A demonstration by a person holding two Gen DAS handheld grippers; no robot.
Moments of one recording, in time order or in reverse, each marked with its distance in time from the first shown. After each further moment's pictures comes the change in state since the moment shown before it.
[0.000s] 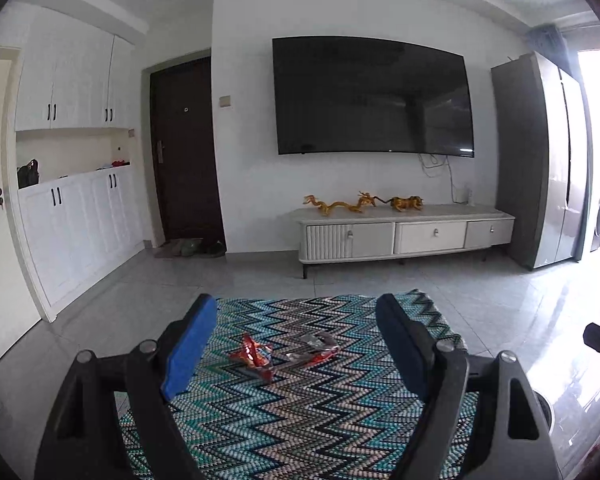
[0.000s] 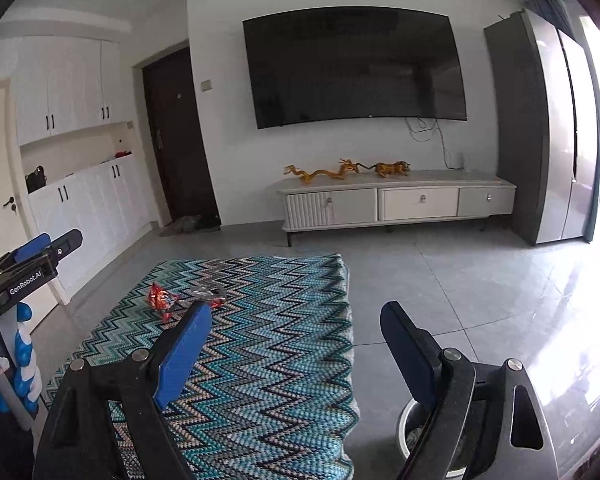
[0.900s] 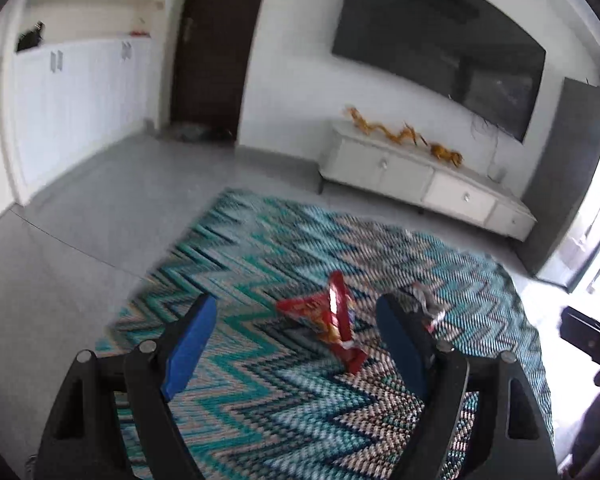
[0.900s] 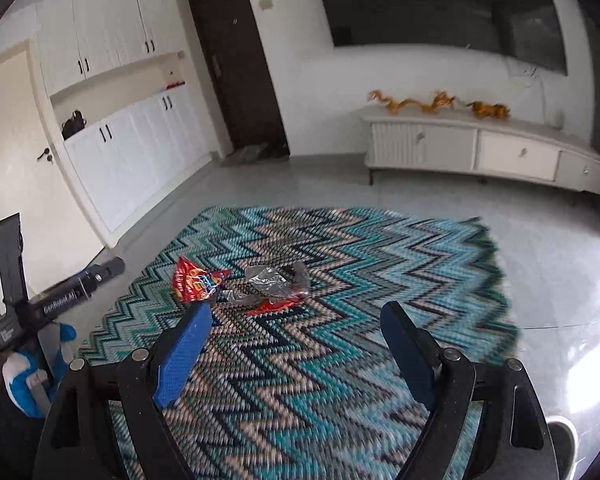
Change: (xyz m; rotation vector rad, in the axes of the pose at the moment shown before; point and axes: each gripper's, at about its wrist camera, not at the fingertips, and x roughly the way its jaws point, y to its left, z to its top) left arm 0.219 0.132 -0.092 -0.264 0.364 -0.061; right arm 0.250 0.096 0.002 -0.068 0.284 0.263
